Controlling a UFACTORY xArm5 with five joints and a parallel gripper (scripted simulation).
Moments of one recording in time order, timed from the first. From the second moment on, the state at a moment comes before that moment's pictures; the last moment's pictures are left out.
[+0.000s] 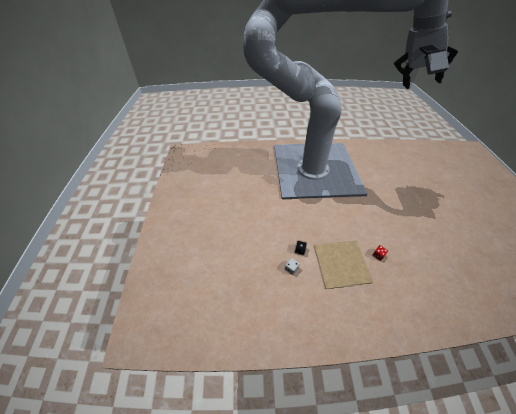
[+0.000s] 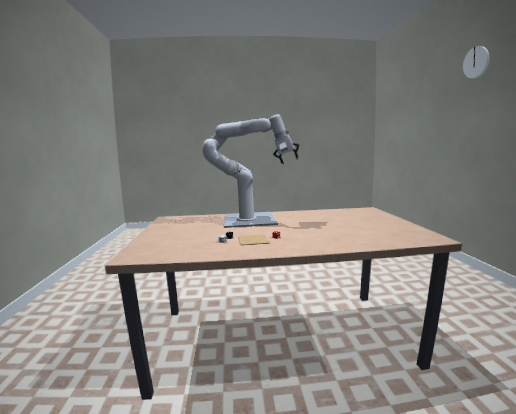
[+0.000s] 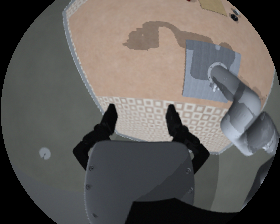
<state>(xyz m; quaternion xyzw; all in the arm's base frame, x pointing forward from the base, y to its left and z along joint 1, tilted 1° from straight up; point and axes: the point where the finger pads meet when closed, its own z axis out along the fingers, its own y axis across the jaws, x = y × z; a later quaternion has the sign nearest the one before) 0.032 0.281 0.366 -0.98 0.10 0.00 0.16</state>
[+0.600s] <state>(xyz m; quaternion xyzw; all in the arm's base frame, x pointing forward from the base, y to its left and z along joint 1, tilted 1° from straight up) 0.101 0.285 0.347 -0.95 0.28 -0.01 0.14</state>
